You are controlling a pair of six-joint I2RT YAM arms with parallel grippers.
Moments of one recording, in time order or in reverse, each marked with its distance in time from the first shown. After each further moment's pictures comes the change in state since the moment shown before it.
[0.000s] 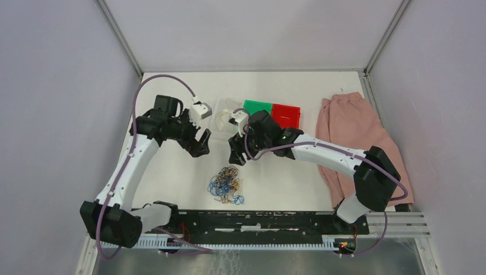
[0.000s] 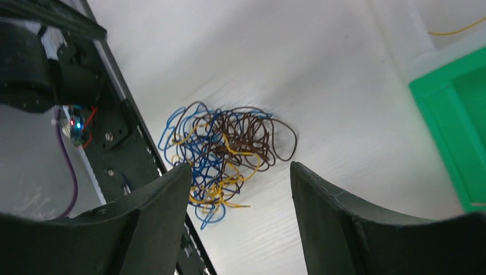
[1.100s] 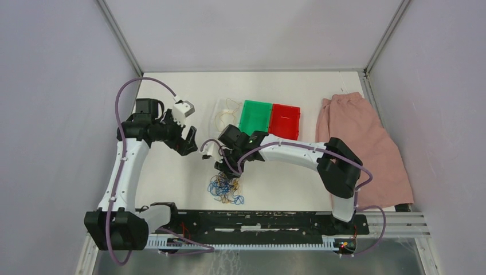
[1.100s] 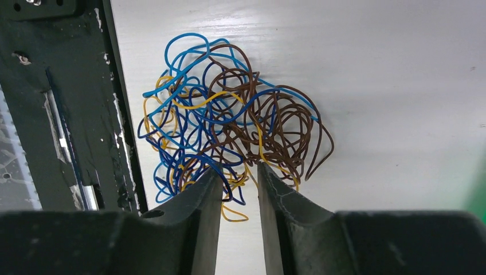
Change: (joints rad) left arm 0.230 -0.084 -0.068 -0.003 0.059 0.083; right arm 0.178 0.314 0.292 -0.366 -0.042 -0.539
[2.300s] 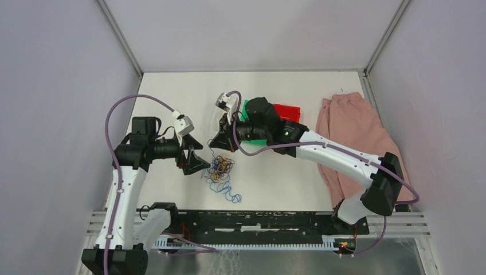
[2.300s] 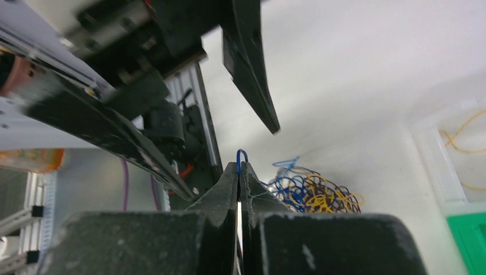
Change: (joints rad) left arm -0.029 -0.248 -0.113 -0.033 0.499 0.025; right arm -0.073 -0.329 -0.042 0.392 -0.061 0.557
